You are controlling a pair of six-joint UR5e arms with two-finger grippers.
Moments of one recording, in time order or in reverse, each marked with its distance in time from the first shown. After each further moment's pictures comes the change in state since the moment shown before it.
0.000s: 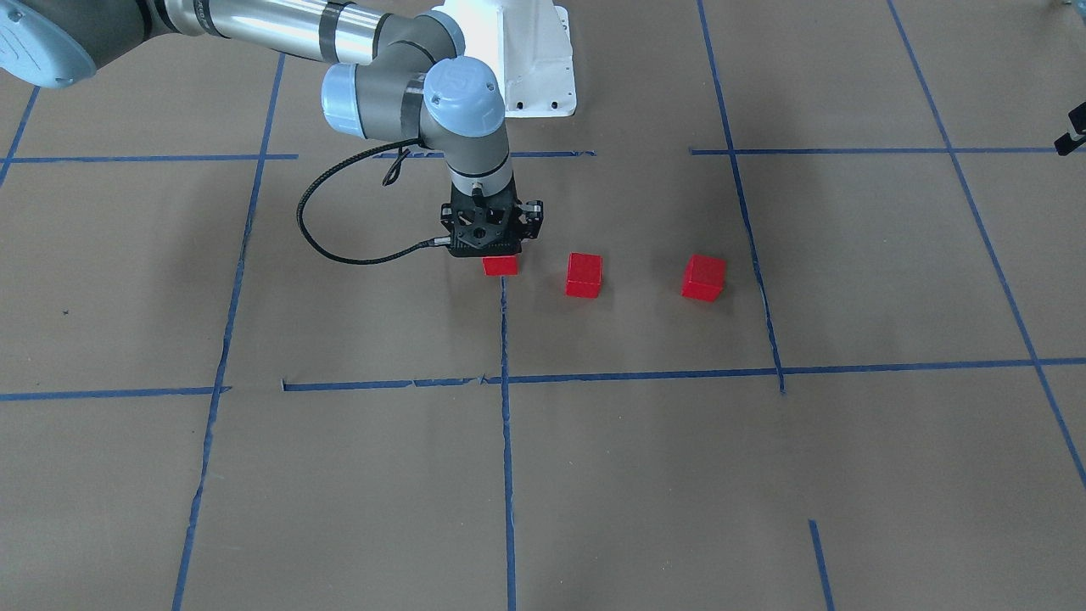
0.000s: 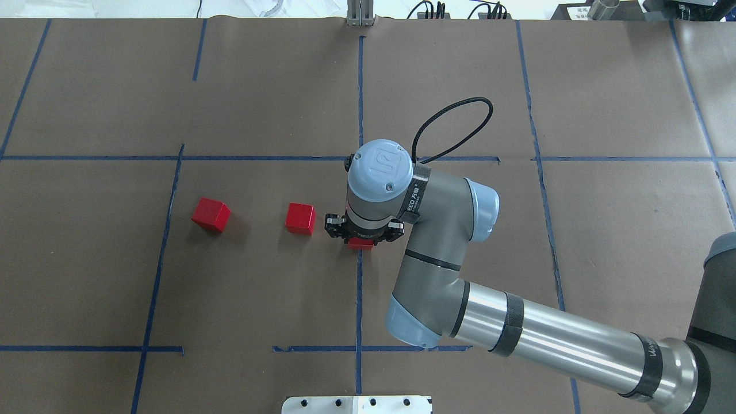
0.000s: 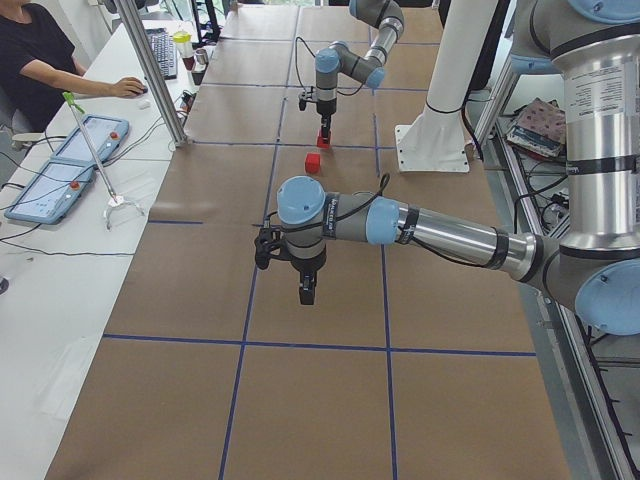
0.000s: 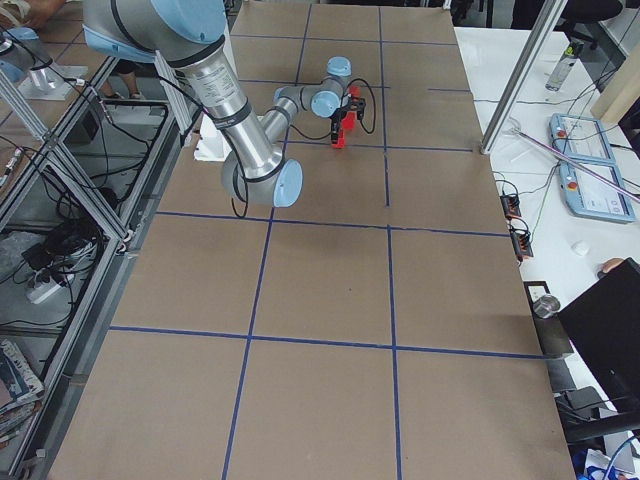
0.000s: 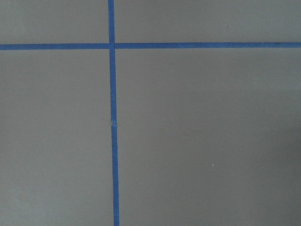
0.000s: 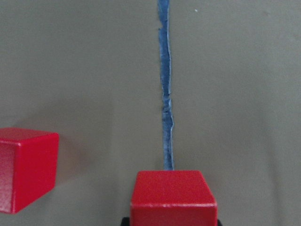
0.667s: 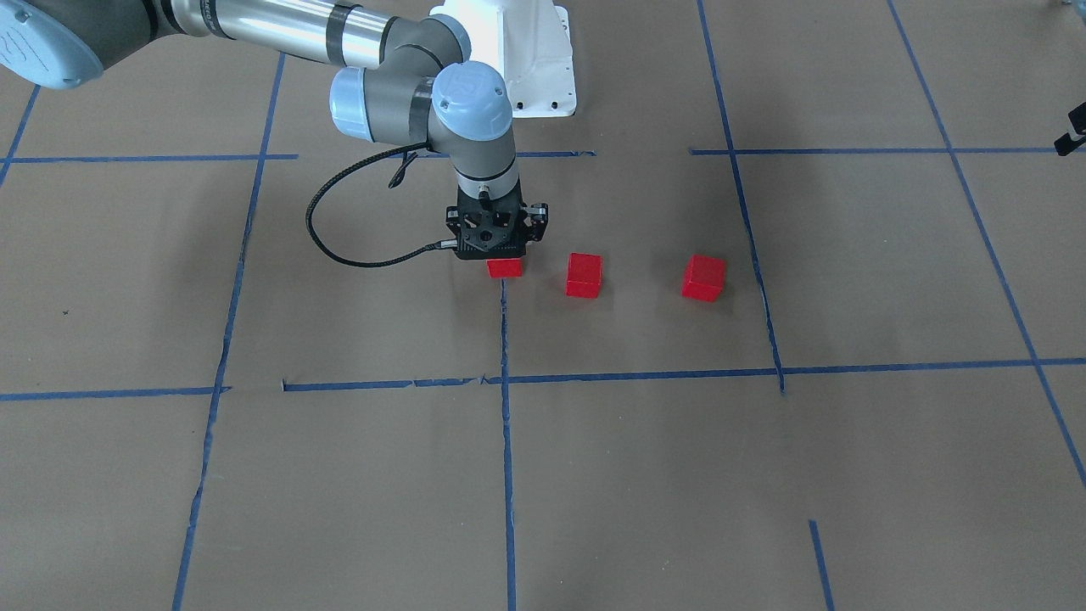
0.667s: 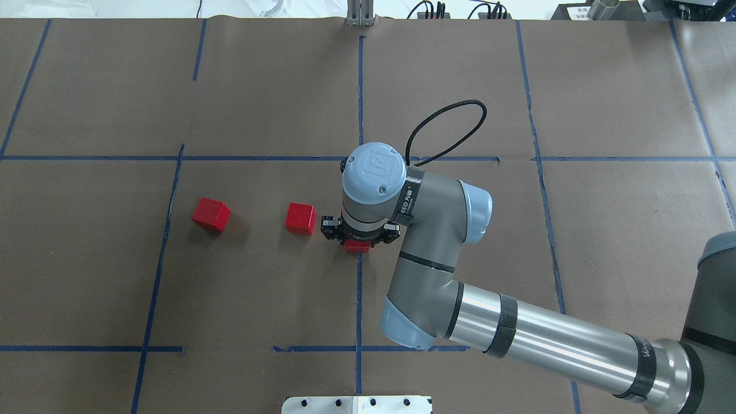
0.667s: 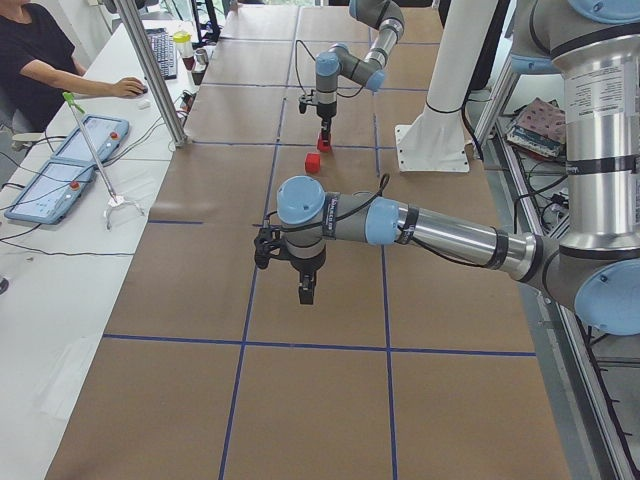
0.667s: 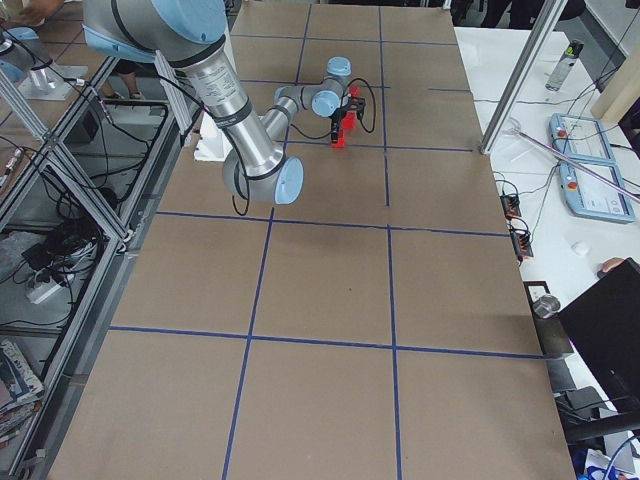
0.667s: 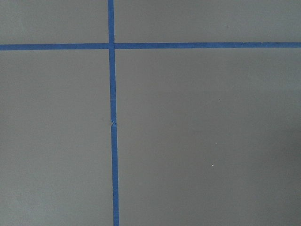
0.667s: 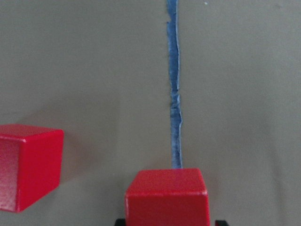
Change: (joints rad) left arm 0.010 -0.005 -0.002 -0.023 0.000 -0.022; right arm -0.008 0.013 -0.015 0.001 -0.003 0.002
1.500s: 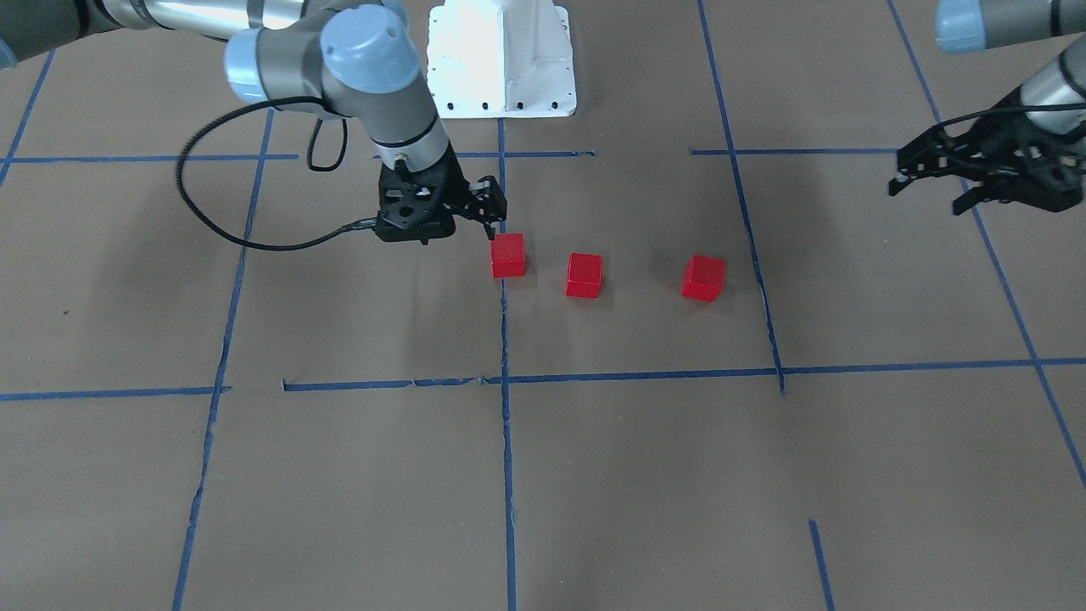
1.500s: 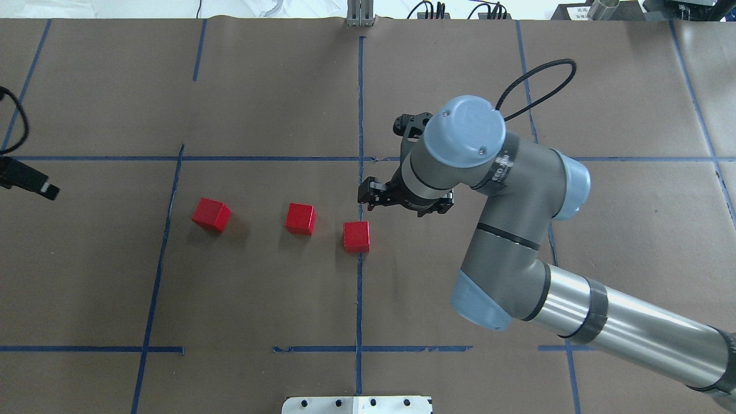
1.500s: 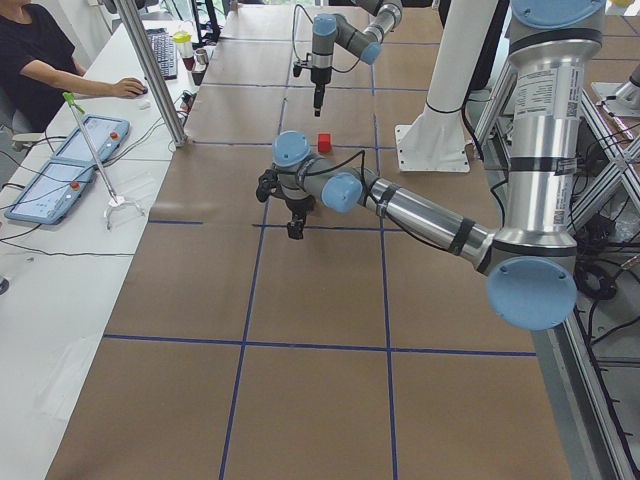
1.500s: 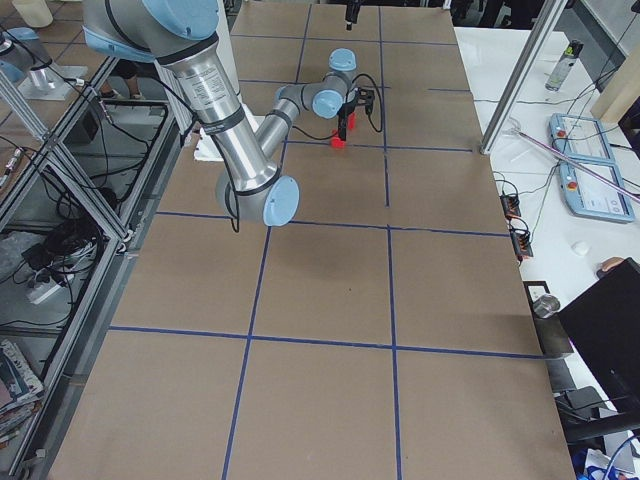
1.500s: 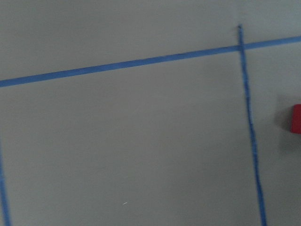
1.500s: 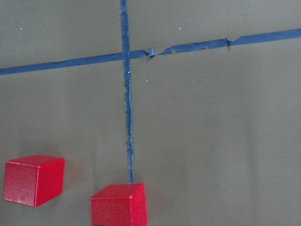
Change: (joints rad) left arm 0.433 -0.221 -0.002 -0.245 0.007 -0.313; right arm 0.156 -0.217 0.328 0.004 0.094 -0.012
